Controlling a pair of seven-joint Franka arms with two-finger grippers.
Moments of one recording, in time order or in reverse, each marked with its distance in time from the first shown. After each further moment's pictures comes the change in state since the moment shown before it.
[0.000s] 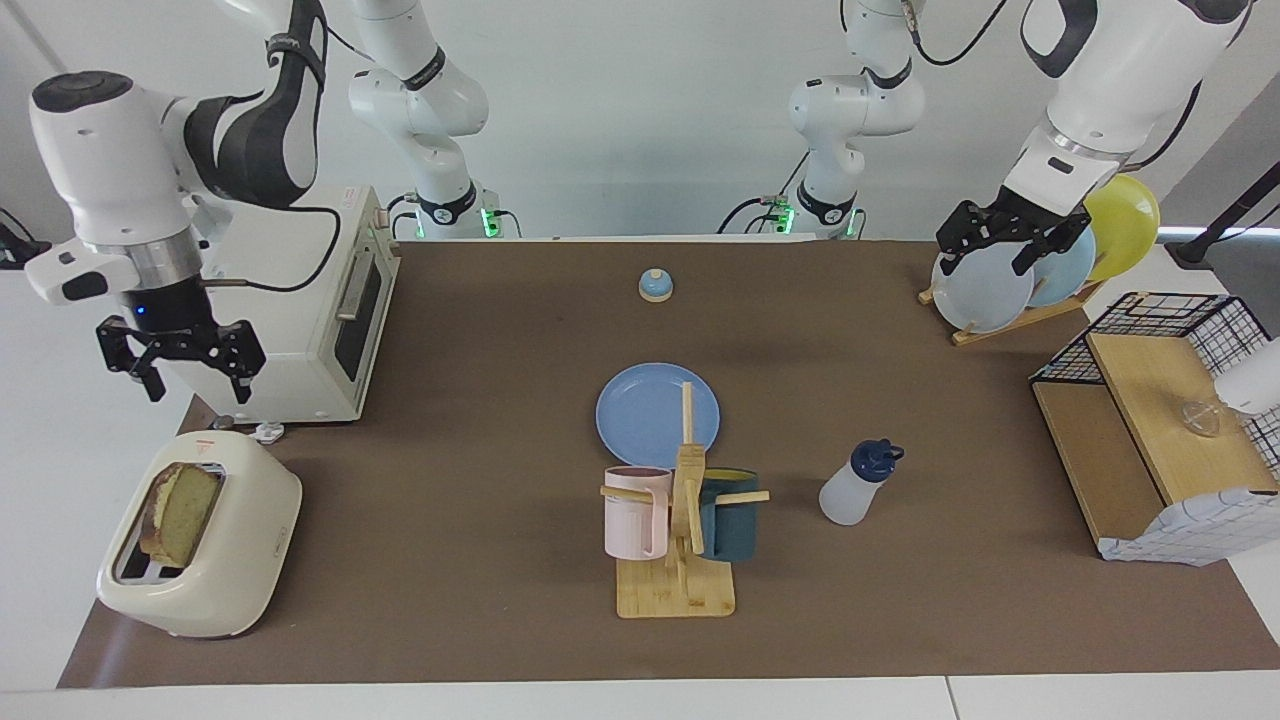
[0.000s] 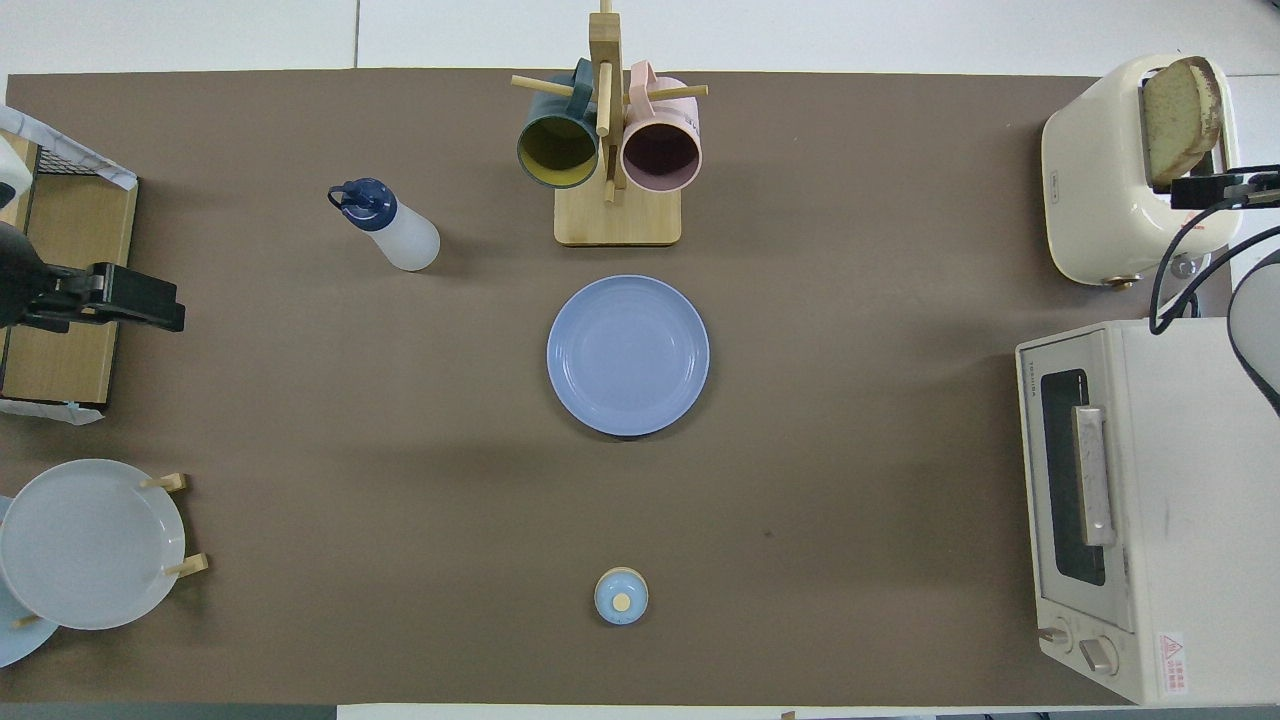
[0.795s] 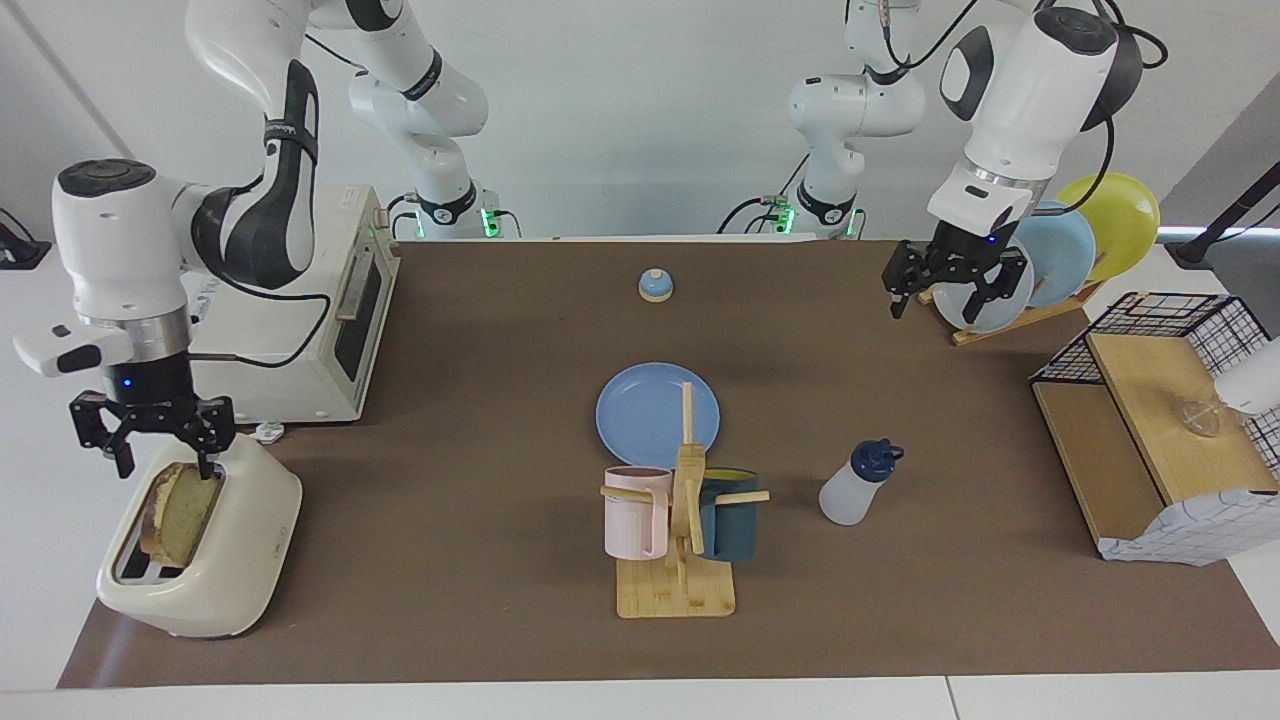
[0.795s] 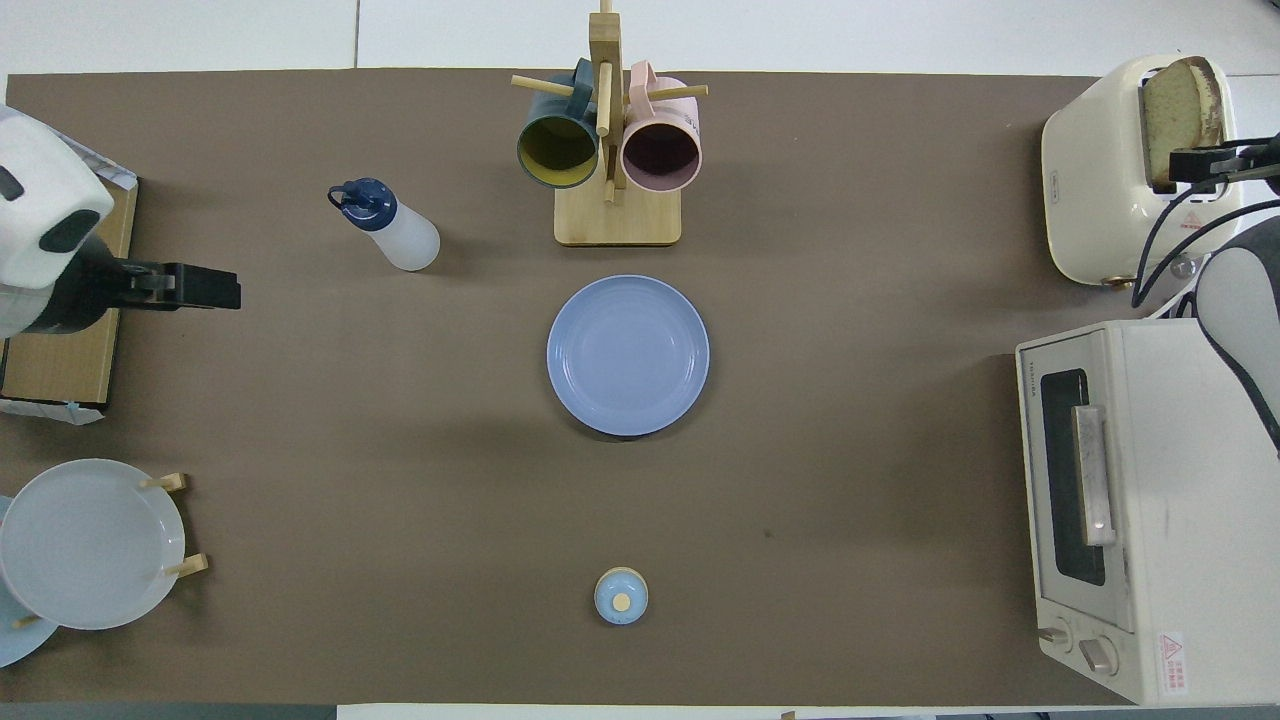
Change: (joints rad) left arm -0.098 -0.086 -0.017 -0.294 -0.002 0.422 -0.004; right arm -0.009 0.125 0.008 0.068 -0.028 0.169 -0.009
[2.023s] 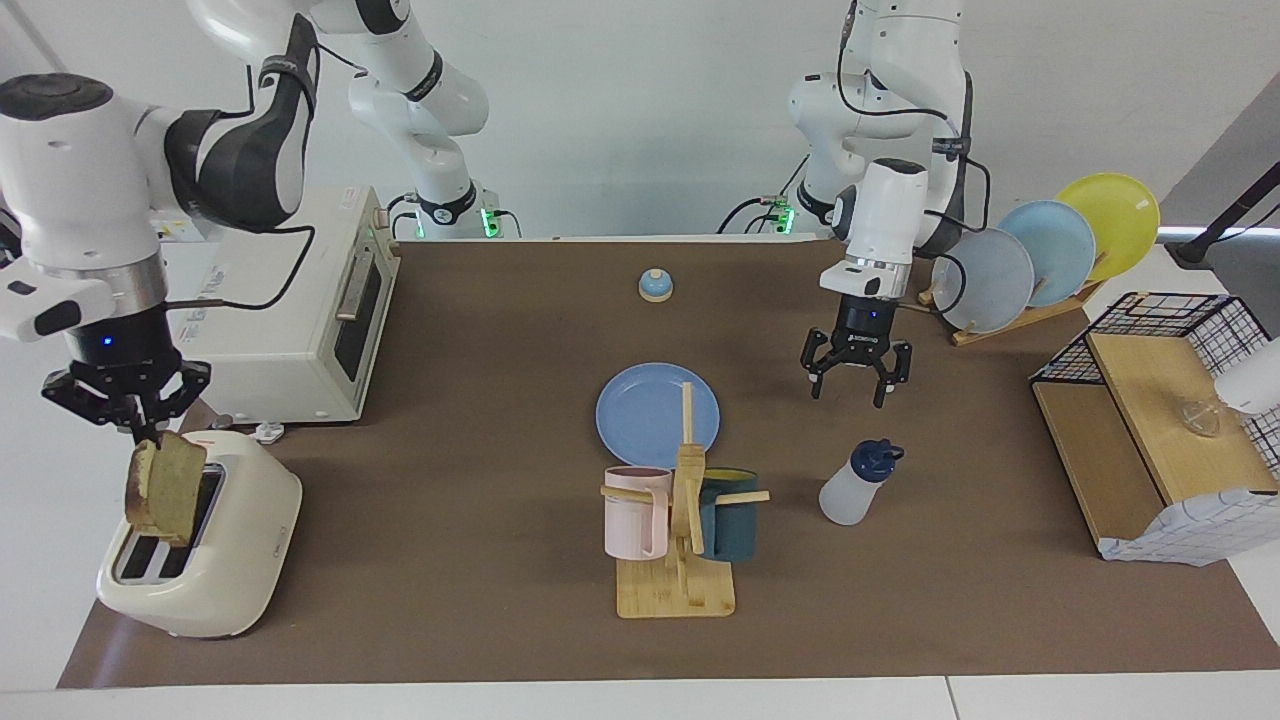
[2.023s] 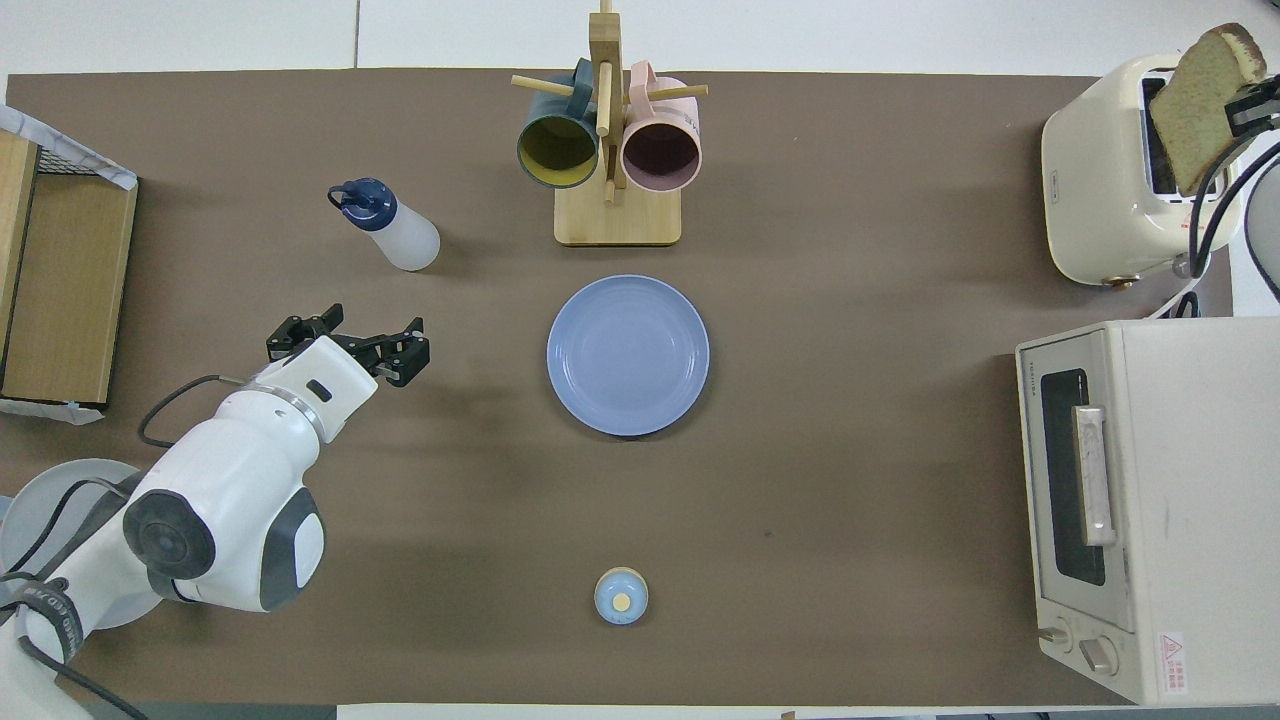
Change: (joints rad) left arm -0.086 0.150 0.000 -0.630 0.000 1.277 -0.003; right arm 0.098 -0.005 0.020 0.334 -0.039 -0.491 -0.222
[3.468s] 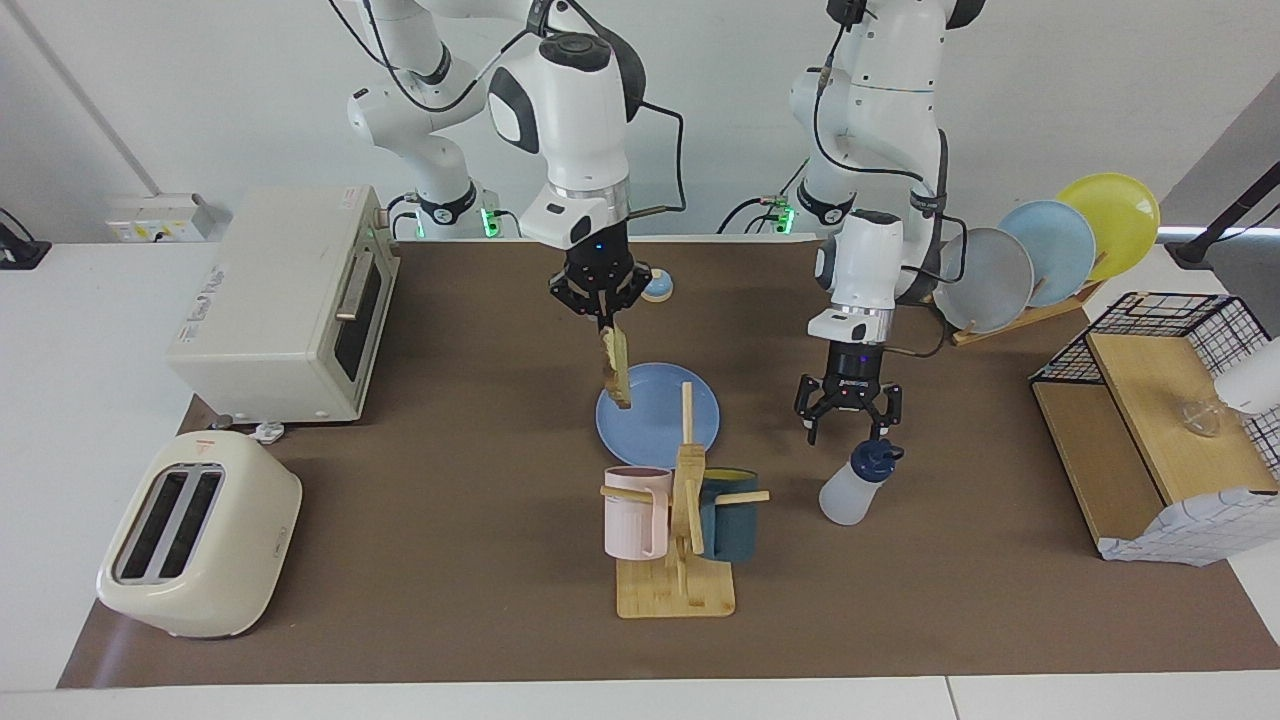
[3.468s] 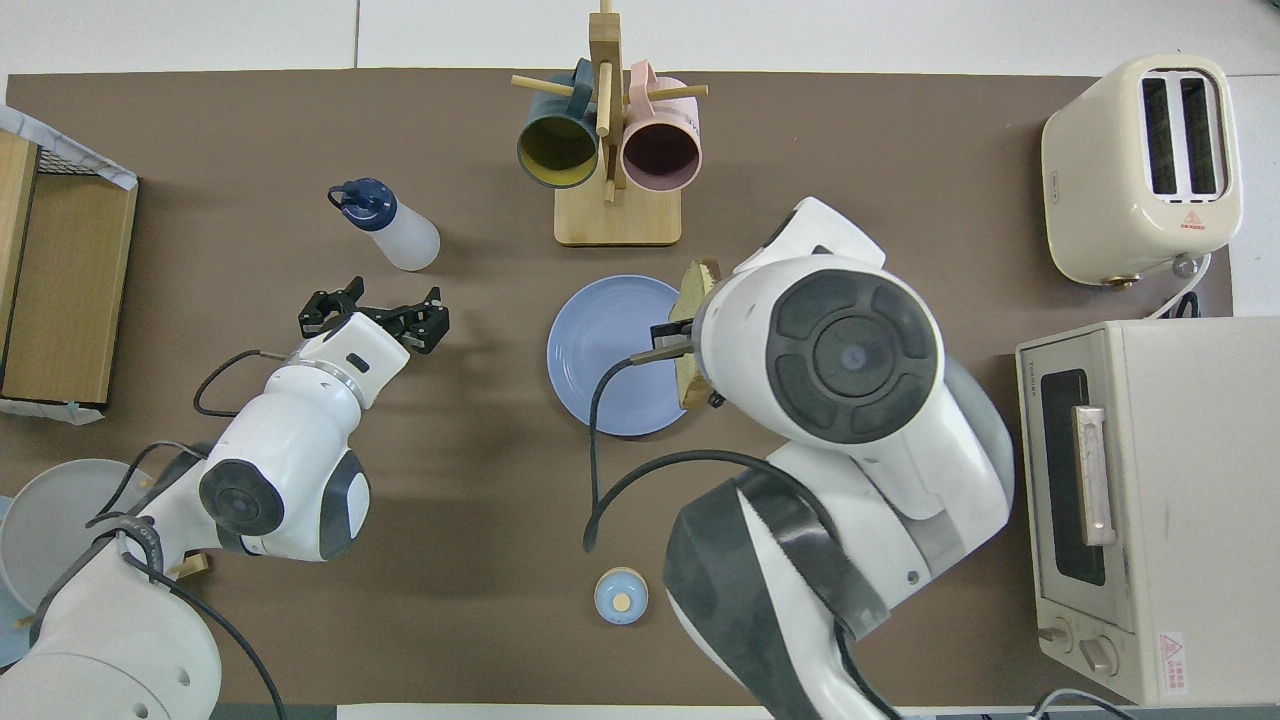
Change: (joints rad) left arm -0.436 0.253 0.413 0.137 -0.134 0.166 0.000; right arm 0.655 -0.141 0.035 -0.397 0.120 0.123 0.959
